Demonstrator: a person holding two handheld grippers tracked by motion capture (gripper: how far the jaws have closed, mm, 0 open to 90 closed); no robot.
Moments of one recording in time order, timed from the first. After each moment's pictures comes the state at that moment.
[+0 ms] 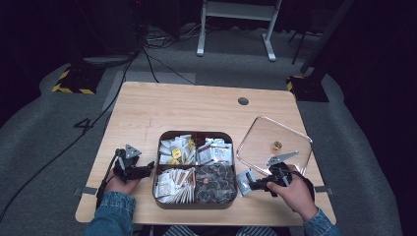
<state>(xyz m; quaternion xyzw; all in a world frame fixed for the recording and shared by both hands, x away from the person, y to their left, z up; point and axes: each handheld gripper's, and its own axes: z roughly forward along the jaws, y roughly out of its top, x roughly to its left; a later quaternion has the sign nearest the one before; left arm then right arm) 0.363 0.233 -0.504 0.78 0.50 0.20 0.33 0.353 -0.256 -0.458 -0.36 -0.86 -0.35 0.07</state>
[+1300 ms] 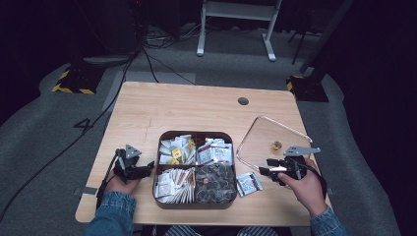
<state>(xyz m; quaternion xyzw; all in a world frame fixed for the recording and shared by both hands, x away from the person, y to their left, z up) 0.363 0.232 -0.504 0.78 0.50 0.20 0.32 0.363 -0.290 -0.437 -0.39 -0.82 -0.41 -0.08</state>
